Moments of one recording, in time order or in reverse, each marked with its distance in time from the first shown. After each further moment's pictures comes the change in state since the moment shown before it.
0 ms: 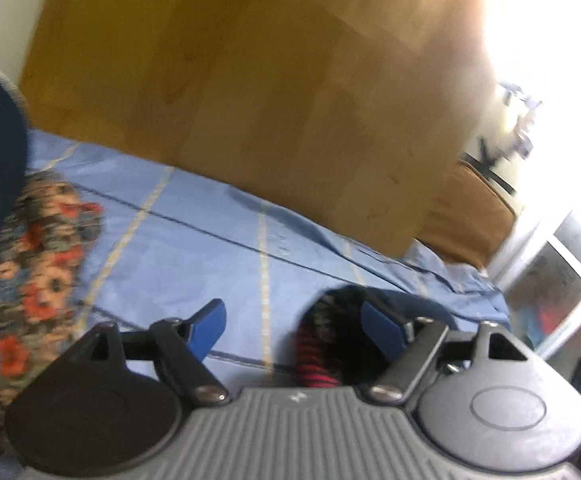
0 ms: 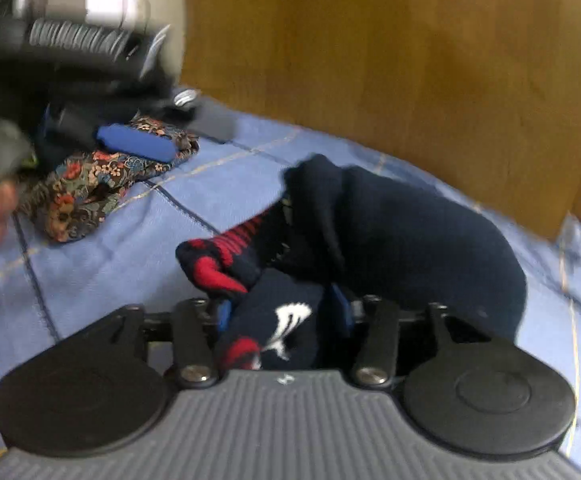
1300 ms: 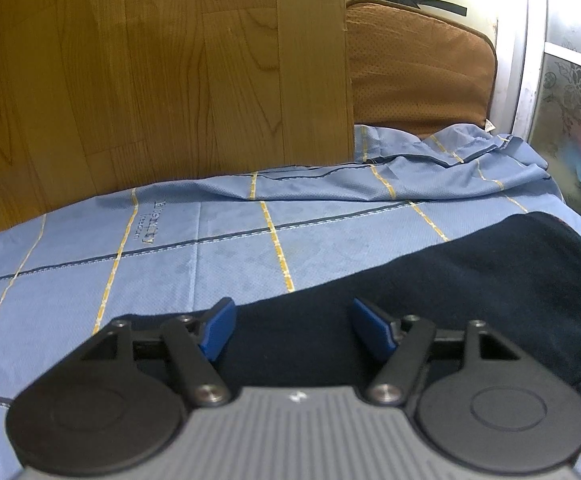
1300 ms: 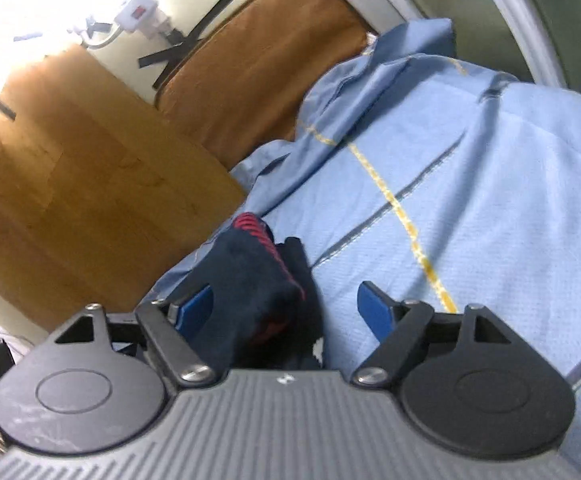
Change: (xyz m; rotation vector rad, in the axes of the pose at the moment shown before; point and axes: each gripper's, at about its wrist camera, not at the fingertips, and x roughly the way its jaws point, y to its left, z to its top) left arm 0.133 -0.156 -0.053 0.459 0.142 0.197; right arm -0.137 -0.271 -0.188 1.105 -0.278 -0.117
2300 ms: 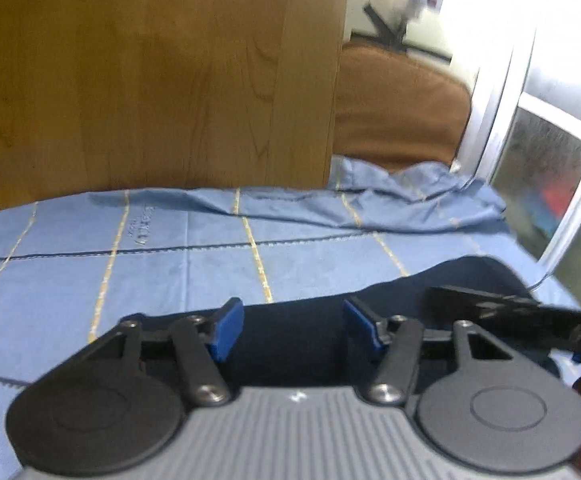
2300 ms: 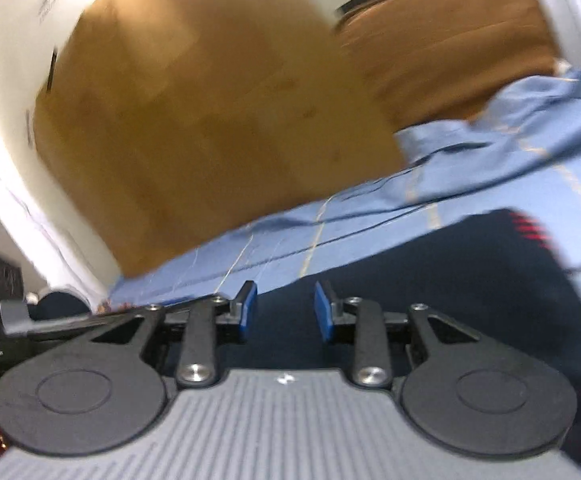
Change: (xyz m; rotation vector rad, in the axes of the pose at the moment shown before) left arm -0.035 0.018 0.008 -0.090 -0.023 -0.124; right arm 0.070 0.141 -0.032 -0.355 0.139 0.163
